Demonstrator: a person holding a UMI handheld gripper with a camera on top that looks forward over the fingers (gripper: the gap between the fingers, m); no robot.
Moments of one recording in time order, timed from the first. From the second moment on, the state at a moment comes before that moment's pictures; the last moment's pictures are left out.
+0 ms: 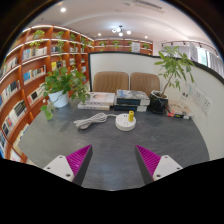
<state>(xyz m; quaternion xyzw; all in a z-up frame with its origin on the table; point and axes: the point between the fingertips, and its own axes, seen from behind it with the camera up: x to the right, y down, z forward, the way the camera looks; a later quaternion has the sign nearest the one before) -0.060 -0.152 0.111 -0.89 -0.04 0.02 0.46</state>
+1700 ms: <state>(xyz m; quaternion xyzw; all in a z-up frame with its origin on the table) 0.163 0.079 0.033 -0.91 0.05 0.03 0.41</state>
